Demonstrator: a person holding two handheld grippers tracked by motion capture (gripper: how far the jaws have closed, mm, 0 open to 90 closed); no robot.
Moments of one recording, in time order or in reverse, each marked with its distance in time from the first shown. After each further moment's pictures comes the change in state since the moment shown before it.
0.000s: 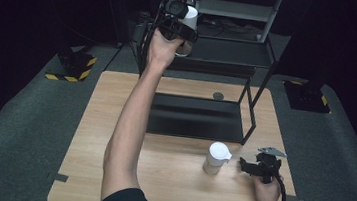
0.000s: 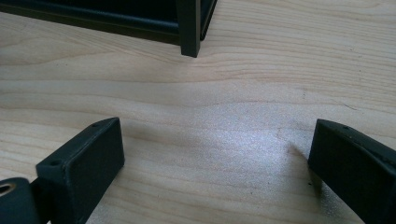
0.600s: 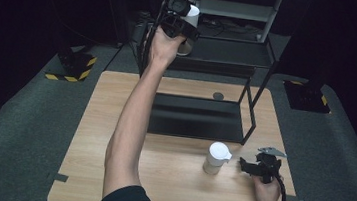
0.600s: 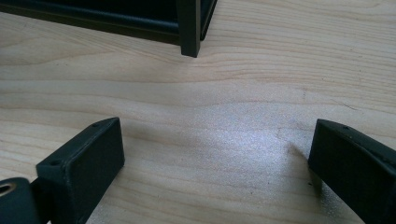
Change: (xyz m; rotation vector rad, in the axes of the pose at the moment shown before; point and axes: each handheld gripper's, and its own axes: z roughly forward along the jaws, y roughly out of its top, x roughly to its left) left arm -0.006 0.011 0.002 0.027 0.020 0.002; right arm 0.000 0.000 0.000 0.000 0.000 0.001
